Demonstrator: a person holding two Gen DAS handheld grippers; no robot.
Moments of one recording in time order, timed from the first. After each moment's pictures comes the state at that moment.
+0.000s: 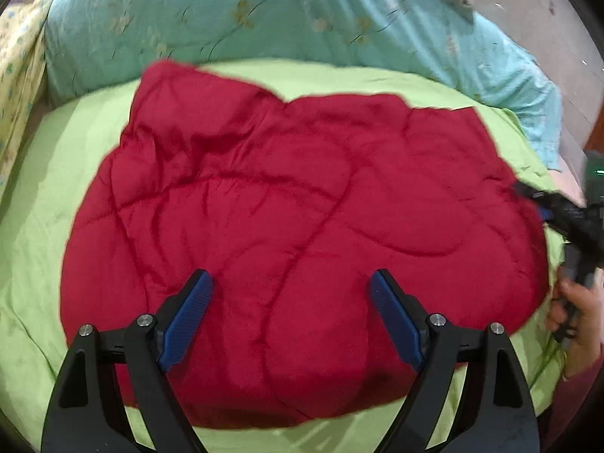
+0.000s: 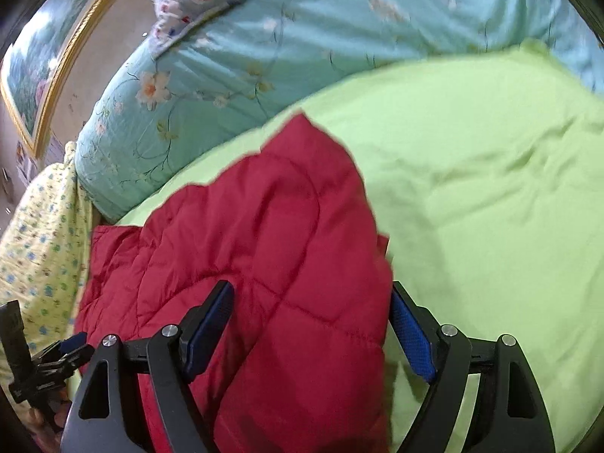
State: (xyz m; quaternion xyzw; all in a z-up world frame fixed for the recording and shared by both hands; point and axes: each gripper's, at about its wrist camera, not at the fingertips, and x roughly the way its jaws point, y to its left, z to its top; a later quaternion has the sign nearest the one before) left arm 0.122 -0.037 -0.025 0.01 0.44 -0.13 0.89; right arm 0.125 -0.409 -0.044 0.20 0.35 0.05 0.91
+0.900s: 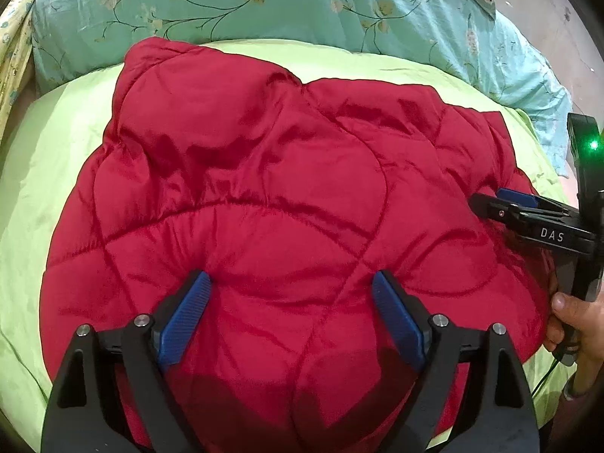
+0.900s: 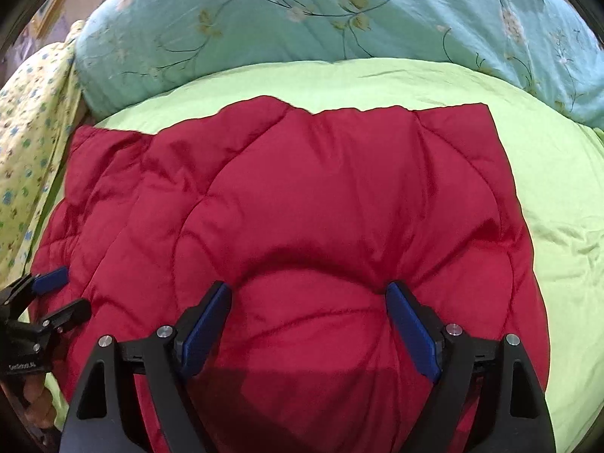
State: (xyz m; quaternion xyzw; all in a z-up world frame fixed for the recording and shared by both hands) left arm 0.169 -0.036 -0.039 0.00 0.47 -0.13 0.87; right arm 0.207 -0.286 -0.052 0.04 0.47 0.08 0.88
